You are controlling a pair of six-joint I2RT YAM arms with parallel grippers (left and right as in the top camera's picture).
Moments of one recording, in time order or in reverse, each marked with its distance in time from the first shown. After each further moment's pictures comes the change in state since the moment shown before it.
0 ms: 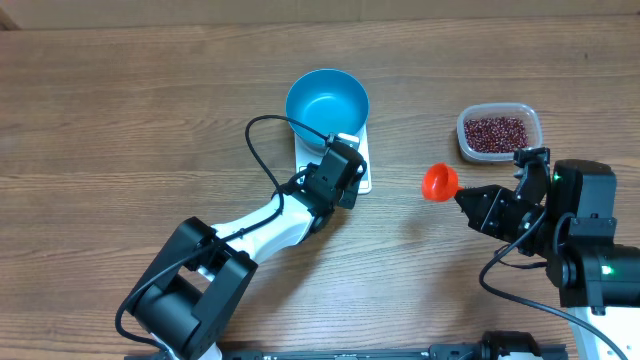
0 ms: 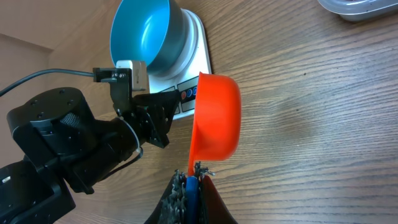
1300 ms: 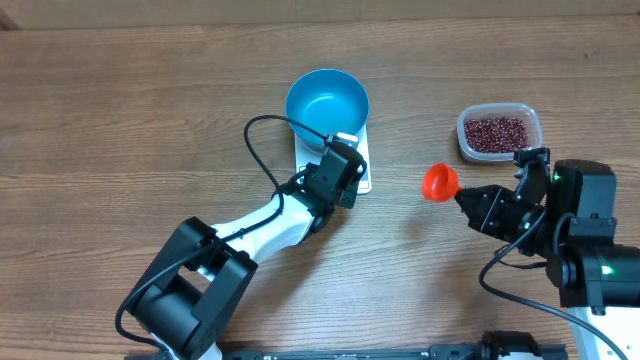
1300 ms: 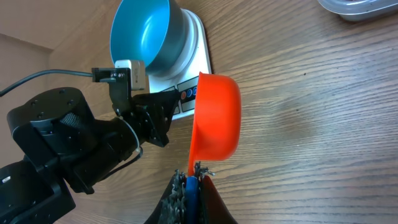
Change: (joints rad) left arm 0.000 0.000 0.000 0.000 -0.013 -0.016; right arm 0.000 0.000 0.000 0.001 0.000 0.000
